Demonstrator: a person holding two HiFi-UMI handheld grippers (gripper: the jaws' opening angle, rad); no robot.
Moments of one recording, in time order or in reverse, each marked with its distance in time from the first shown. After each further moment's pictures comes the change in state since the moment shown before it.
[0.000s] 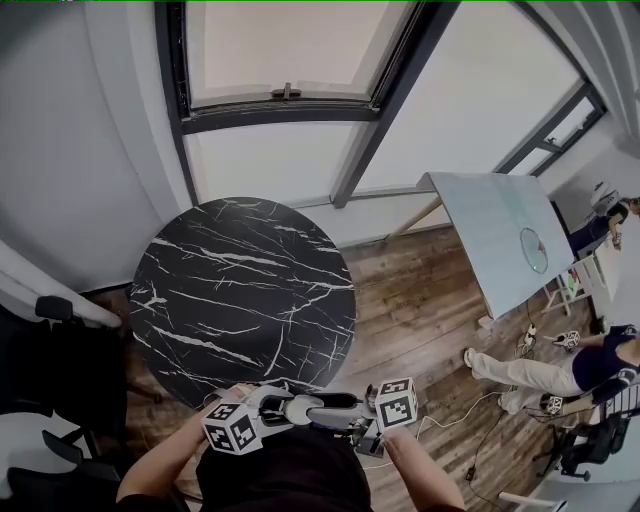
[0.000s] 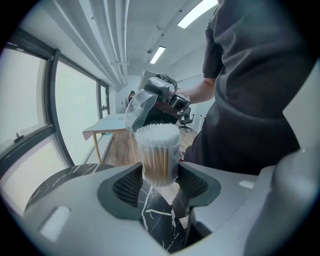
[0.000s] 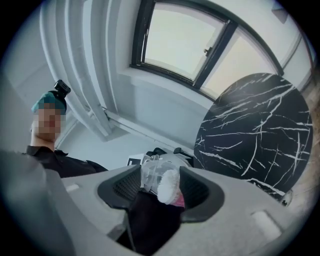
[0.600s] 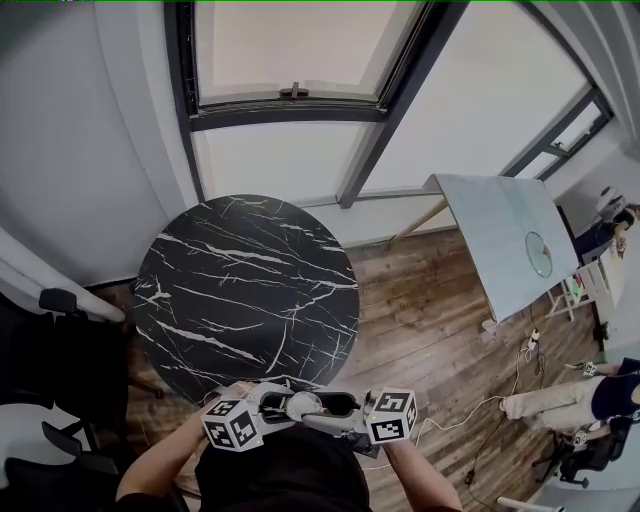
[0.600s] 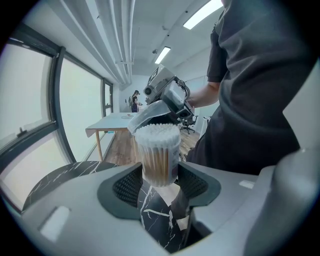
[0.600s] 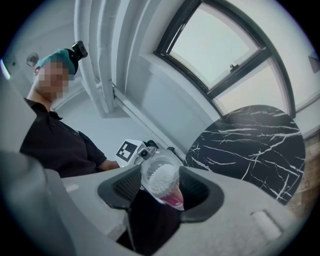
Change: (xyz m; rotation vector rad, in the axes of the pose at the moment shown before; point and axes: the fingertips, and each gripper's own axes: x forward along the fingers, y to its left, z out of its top) left arm -0.002 0.000 0.005 -0.049 0.000 0.023; right arm 0.004 0.002 -0.014 -0.318 0.042 -0.091
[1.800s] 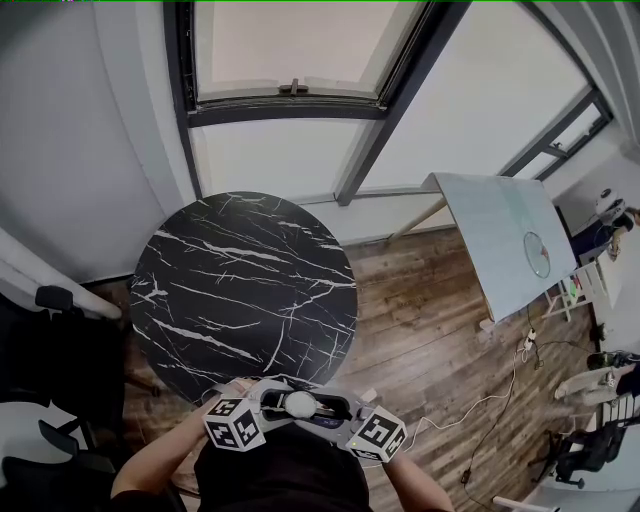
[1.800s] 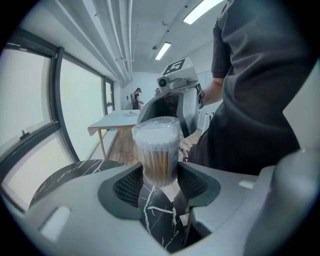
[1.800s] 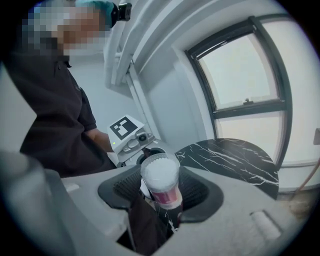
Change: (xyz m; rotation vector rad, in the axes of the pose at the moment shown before) left arm 0.003 0.009 -0.002 0.006 0.047 0.022; right arm 0.010 -0.003 -0.013 -0.413 0.040 -0.202
